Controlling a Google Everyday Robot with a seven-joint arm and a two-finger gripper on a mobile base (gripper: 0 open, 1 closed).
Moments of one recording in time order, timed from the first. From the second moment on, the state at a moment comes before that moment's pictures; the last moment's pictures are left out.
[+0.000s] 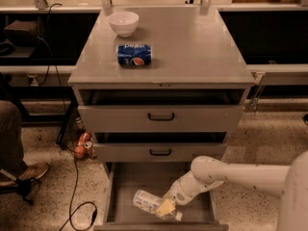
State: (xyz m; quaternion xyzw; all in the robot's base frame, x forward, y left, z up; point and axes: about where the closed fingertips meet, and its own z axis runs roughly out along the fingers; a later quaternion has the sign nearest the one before) arm 0.426 -0.040 0.373 -0.45 0.83 0.33 0.08
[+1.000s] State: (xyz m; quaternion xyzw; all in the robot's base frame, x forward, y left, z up) arm 0.520 -0.028 0.217 -0.33 0.87 0.30 0.21
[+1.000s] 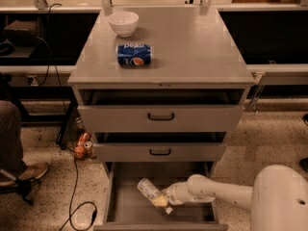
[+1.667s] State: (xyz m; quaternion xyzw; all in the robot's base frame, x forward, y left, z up) arm 0.546 0.000 0.179 -0.32 0.86 0.32 0.23
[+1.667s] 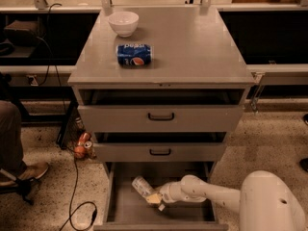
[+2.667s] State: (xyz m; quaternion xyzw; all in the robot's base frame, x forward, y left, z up) arm 0.558 0.001 0.185 -0.32 0.86 0.33 0.24
